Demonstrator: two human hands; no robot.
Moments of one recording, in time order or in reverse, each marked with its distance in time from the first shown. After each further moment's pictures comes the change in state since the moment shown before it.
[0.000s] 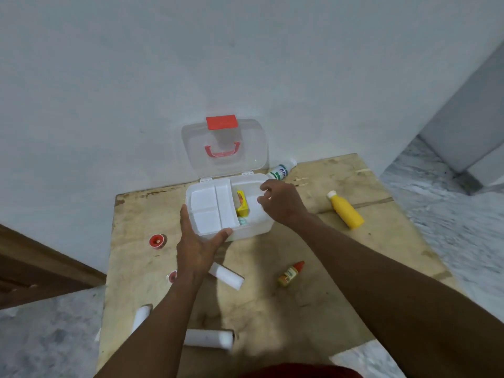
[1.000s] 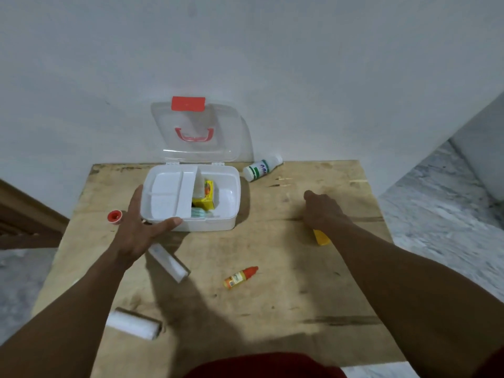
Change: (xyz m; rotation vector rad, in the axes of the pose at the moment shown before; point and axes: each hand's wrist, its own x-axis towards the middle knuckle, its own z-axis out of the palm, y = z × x) left_hand -0.004 0.021 0.005 -0.109 -0.070 0.080; right_hand 0.034 0.165 -0.079 -0.514 -0.318 0.094
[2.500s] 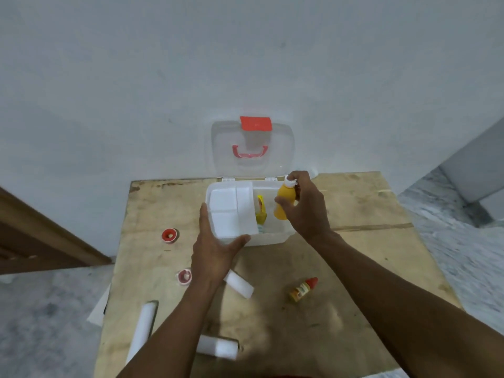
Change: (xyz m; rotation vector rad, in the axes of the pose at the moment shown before) left_hand -0.002 -0.013 -0.006 0.068 0.043 -0.176; right_hand -0.030 -0.182 0.005 0.602 0.642 -0.260
